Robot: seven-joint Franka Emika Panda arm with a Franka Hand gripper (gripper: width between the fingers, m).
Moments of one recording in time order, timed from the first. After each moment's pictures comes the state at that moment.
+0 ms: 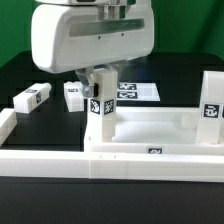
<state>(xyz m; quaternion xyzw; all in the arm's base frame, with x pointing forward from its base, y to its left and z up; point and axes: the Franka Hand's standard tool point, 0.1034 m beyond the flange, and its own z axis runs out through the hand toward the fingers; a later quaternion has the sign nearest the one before) 0.603 -0.058 0.098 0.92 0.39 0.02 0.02</state>
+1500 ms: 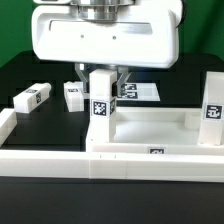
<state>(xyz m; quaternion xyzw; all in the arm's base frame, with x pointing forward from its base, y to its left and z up) 0.605 -0.054 0.098 0.98 -0.21 0.03 -0.01</state>
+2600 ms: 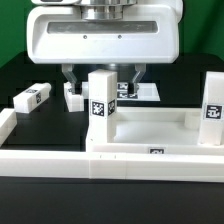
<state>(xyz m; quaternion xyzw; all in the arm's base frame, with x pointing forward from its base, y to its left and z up) 0.604 -0.054 0.099 1.00 0.03 0.03 0.00</state>
